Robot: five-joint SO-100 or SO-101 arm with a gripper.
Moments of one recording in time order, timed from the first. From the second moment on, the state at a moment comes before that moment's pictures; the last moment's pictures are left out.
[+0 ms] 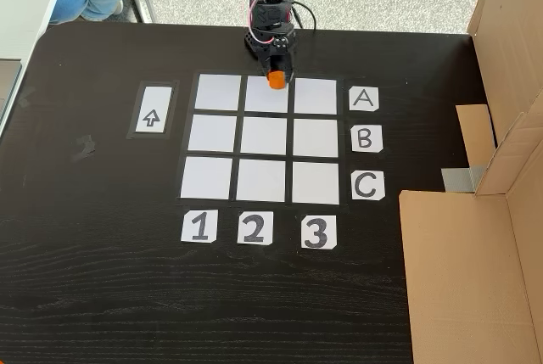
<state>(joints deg) -14.5 120.1 101.6 89.4 24.2</state>
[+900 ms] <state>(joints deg) -41.0 103.5 120.4 73.5 43.1</state>
